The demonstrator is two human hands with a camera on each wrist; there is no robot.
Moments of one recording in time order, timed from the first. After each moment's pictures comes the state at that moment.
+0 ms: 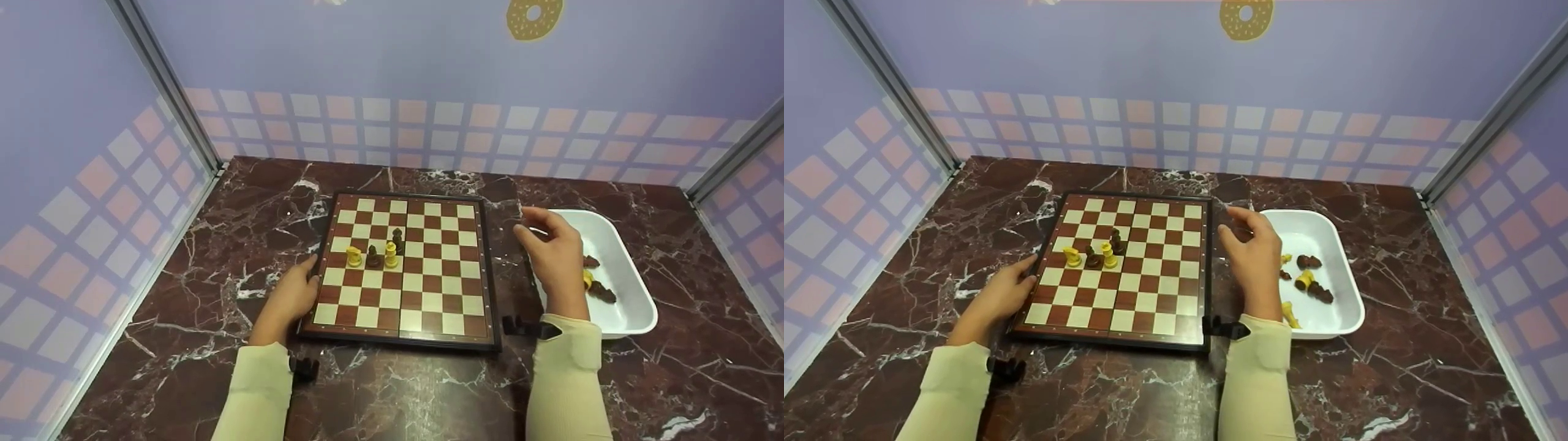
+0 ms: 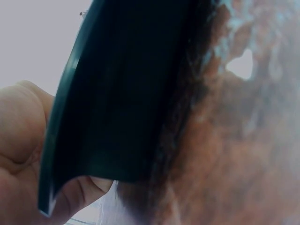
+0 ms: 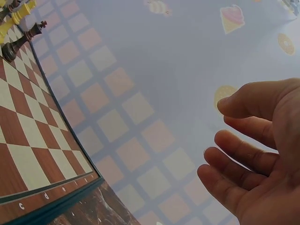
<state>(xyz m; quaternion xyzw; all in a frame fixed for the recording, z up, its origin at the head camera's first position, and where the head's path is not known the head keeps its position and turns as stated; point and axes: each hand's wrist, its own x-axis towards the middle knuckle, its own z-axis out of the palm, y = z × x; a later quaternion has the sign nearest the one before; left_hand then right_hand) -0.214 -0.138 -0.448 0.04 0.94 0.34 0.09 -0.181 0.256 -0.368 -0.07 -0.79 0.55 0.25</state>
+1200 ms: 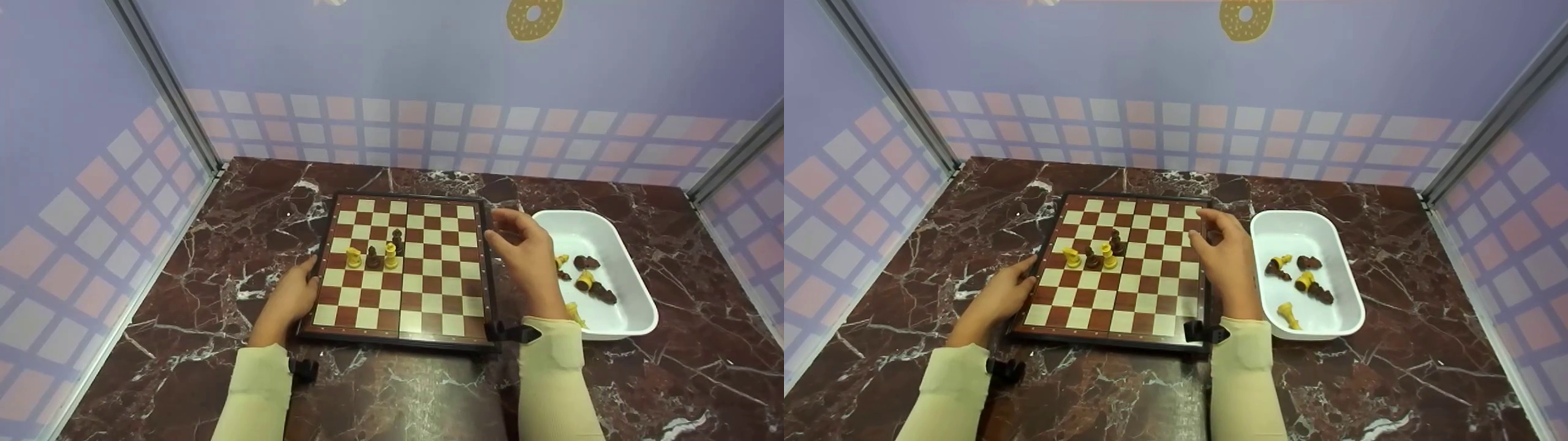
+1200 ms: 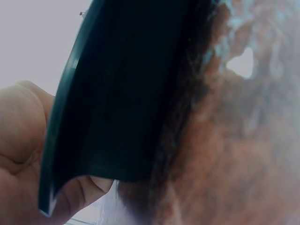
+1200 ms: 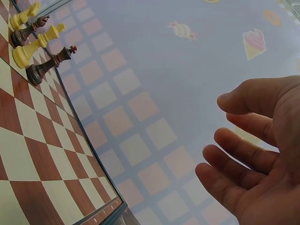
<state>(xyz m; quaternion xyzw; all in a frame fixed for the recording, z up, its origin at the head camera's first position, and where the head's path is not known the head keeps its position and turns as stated) -0.216 -0.138 -0.450 0.05 0.94 0.33 0.07 -0.176 0.222 -0.356 -0.01 -0.82 0.54 0.18</state>
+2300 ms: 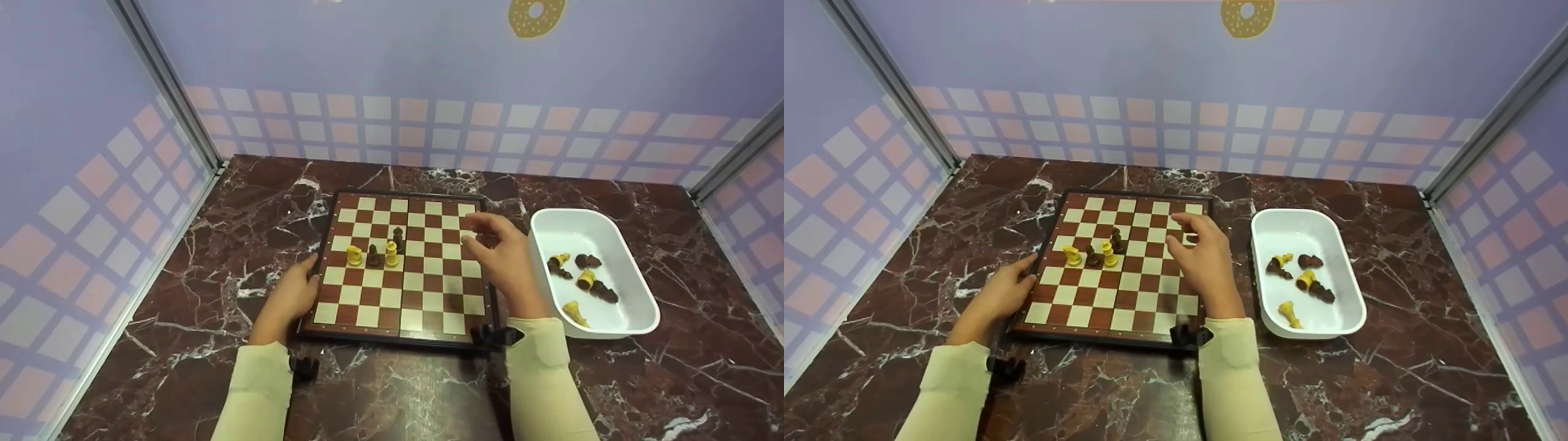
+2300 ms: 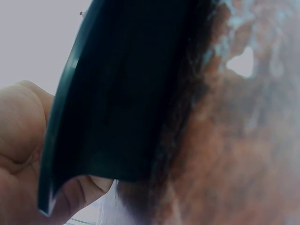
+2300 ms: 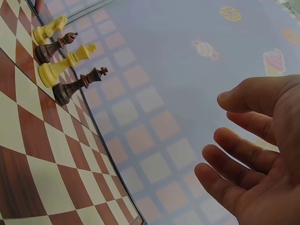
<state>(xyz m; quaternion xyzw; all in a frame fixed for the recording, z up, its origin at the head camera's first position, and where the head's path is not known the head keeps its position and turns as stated) -0.216 -0.139 -0.450 0.04 0.94 0.34 0.08 -0.191 0.205 -0.385 0.04 -0.84 0.51 0.18</state>
